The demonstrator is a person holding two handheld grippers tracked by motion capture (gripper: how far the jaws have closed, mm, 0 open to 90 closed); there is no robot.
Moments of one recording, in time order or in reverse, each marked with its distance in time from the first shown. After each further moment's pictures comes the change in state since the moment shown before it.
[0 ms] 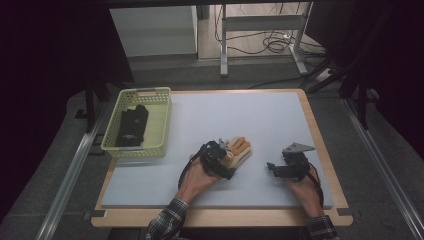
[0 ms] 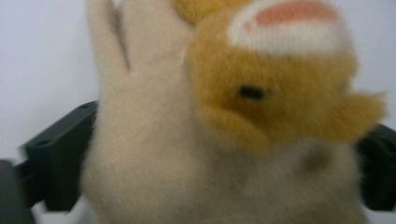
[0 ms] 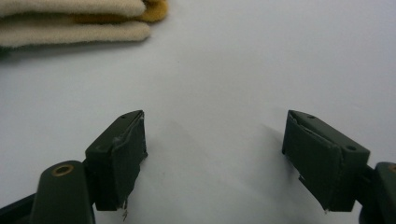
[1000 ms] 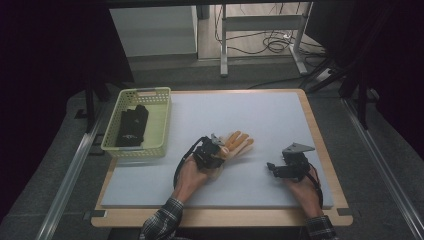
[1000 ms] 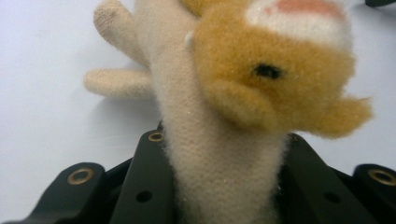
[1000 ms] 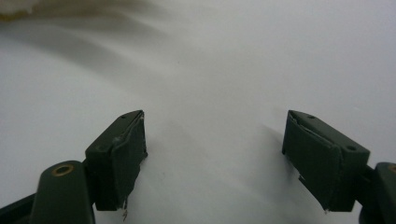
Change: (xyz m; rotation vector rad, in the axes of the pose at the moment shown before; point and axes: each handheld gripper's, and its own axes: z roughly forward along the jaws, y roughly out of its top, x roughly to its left) left arm 0.010 0.004 -0.034 -0.029 0.035 -0.044; right arm 0.000 0.000 0.000 -0.001 -0.004 -0.004
